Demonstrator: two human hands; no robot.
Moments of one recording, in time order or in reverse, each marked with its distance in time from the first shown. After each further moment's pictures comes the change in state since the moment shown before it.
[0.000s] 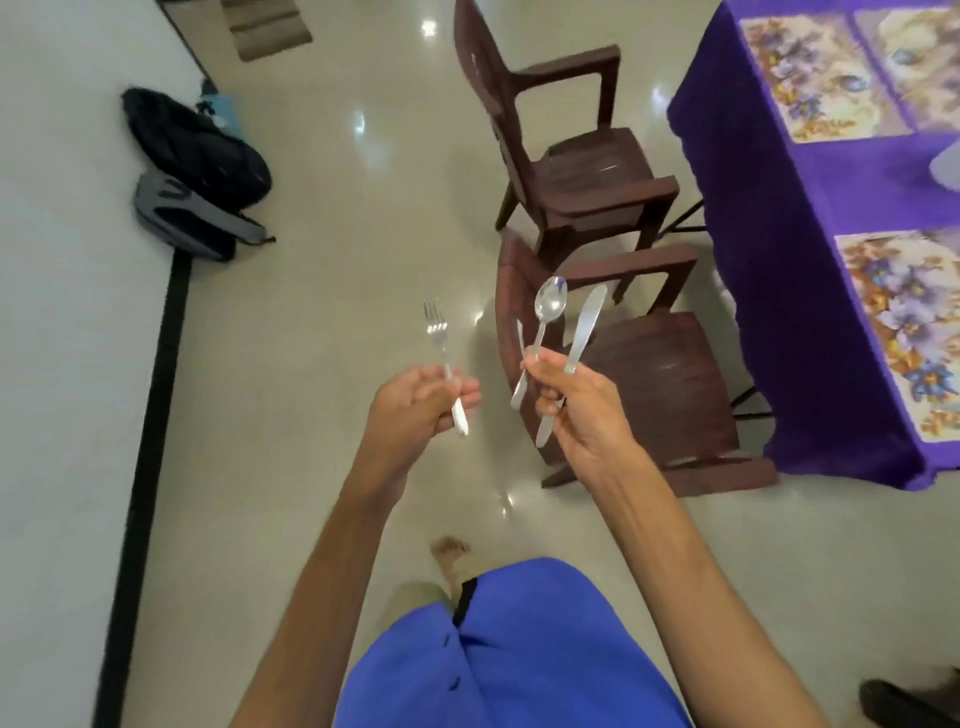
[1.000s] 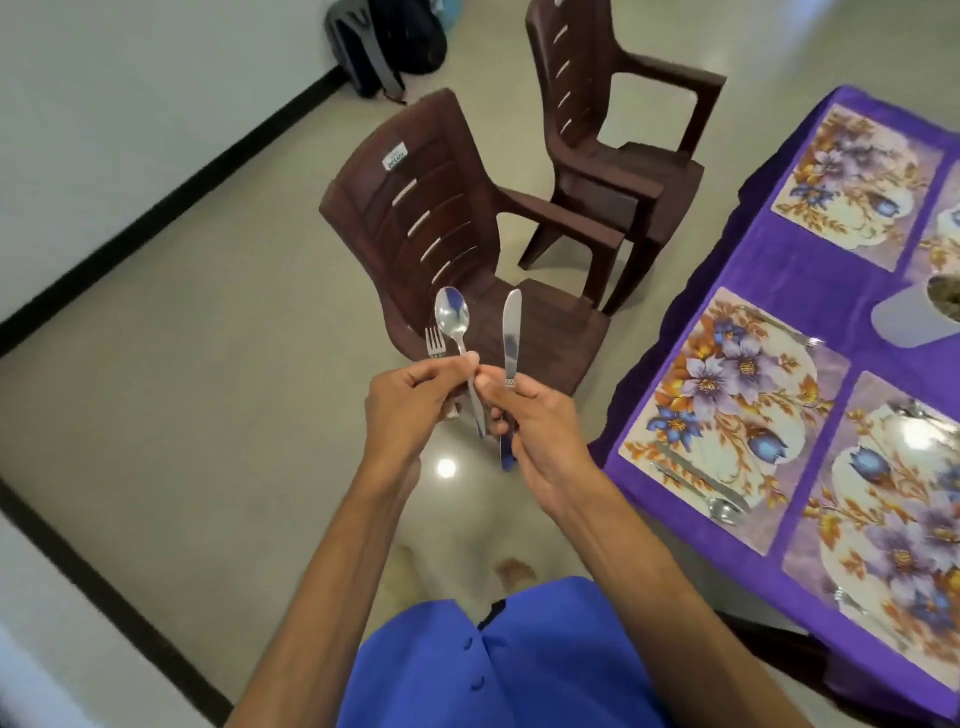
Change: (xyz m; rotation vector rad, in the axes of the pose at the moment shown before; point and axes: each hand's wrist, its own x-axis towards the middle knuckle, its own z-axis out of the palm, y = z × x) left_hand -0.189 -0.141 0.633 -0.361 0.803 0.036; right_hand -0.057 -0.232 -0.526 -0.557 -0.659 0.223
